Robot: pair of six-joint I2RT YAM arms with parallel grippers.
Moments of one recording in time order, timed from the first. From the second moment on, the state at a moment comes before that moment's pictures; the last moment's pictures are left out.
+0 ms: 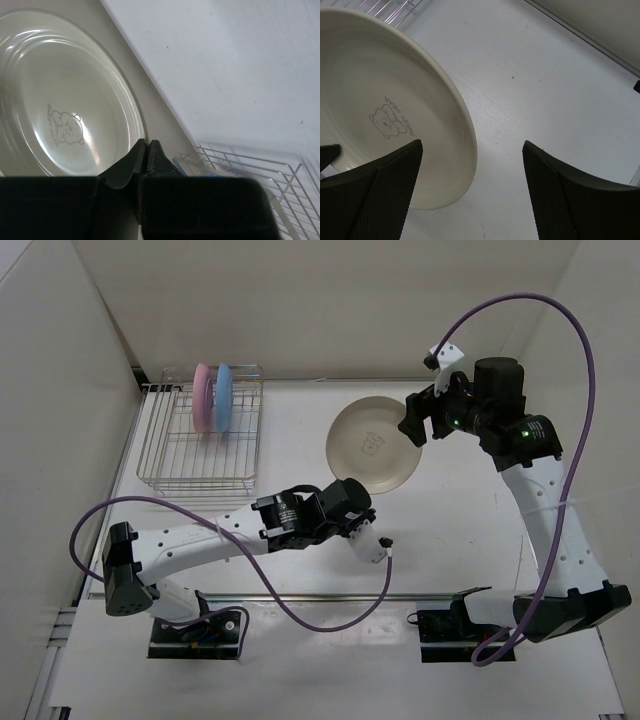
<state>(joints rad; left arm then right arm) -1.24 1.46 1.37 -0.63 -0.42 1.43 0.29 1.28 1.61 -0.83 -0.35 -0.23</state>
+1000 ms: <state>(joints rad) -1.23 1.47 1.34 -0.48 -0.50 1.34 0.23 1.27 1.51 -0.77 -0.37 -0.17</state>
